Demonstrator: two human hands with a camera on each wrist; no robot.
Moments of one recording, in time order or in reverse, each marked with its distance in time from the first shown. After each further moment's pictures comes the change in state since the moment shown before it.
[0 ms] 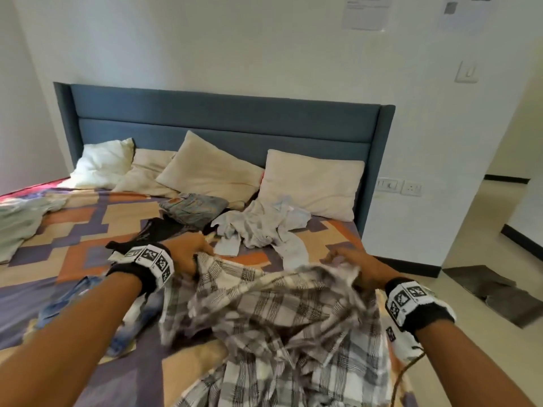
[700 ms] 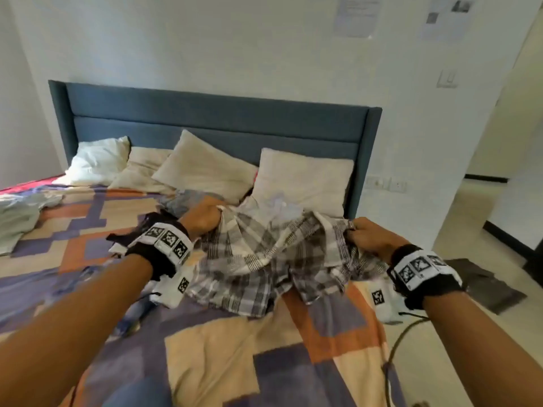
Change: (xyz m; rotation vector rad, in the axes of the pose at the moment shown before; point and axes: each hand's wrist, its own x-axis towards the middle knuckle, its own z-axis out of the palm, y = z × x) left_hand -0.028 0.081 -0.032 -0.823 0.542 -0.056; right_hand -0.099 -0.089 -0.089 0.522 0.092 0.114
